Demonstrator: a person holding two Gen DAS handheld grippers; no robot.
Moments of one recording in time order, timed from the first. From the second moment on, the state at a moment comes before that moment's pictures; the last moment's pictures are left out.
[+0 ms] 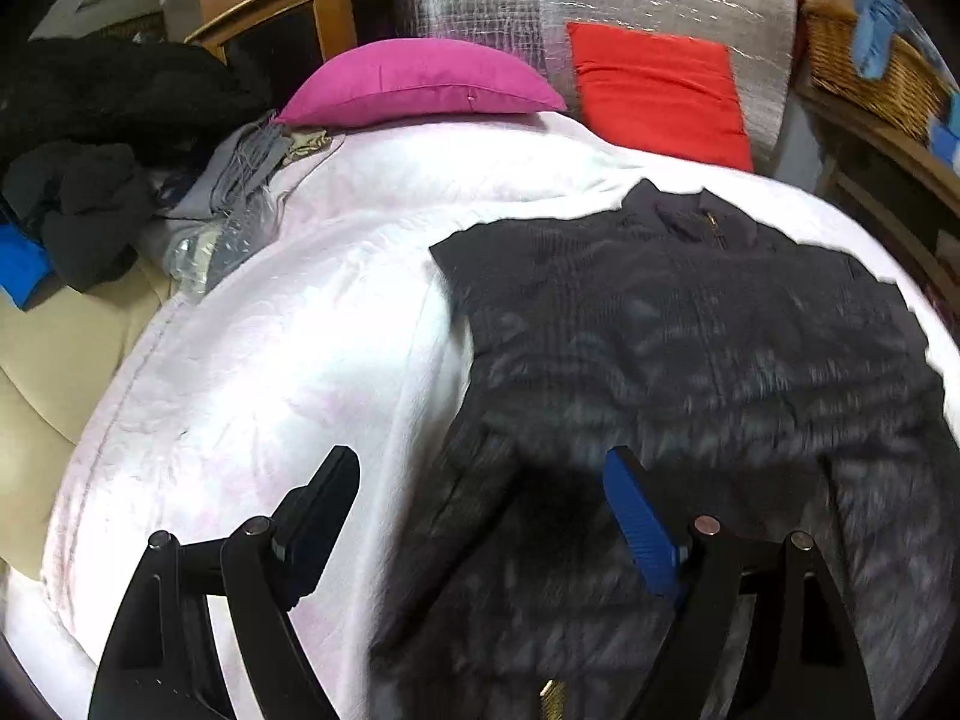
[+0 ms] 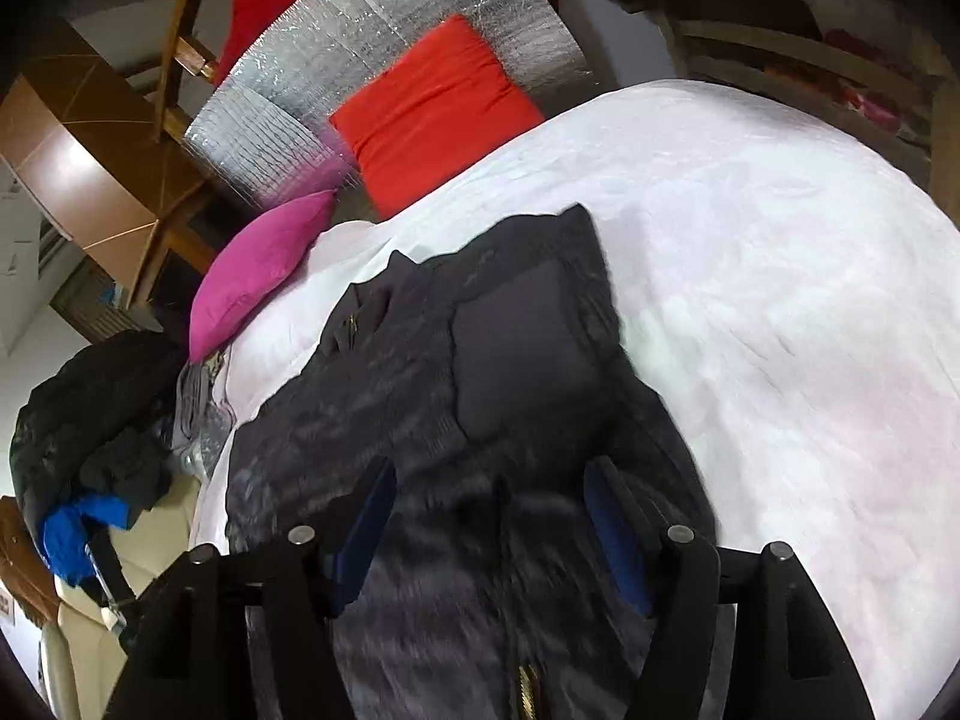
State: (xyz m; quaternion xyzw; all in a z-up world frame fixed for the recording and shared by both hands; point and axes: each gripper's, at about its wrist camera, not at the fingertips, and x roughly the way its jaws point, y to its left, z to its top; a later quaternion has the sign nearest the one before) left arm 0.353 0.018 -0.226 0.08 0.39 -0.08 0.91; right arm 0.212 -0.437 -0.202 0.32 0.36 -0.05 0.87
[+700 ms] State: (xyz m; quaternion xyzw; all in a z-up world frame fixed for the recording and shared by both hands) left arm 0.193 0.091 -0.262 0.06 0.40 -0.09 0.91; right arm 0.045 -0.408 -0.239 0.33 0.41 -0.06 0.85
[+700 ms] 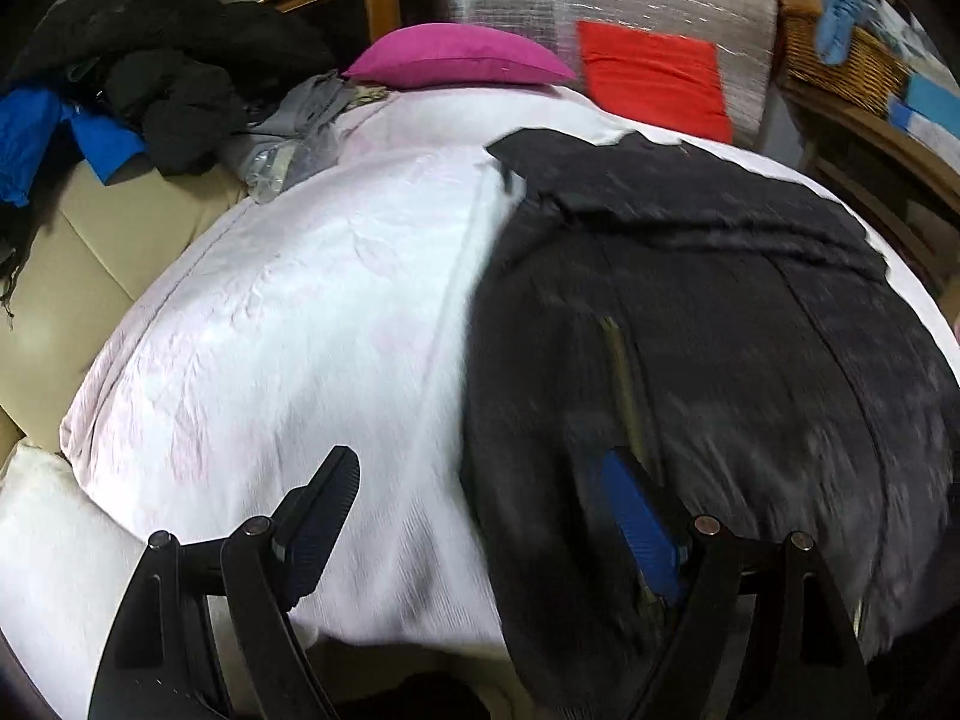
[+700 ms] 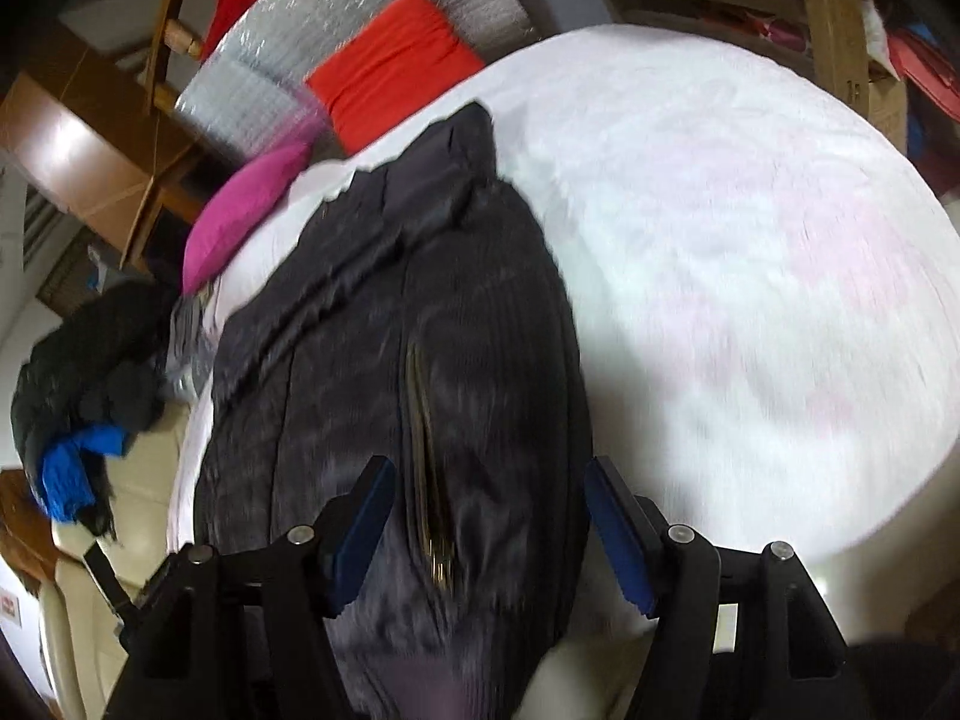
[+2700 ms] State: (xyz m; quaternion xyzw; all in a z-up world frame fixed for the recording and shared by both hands) left arm 0.138 0.107 -0.284 -0.06 0.50 -0.26 0.82; right arm 0.005 -0.340 -0.224 0.27 0.48 0.03 0.83
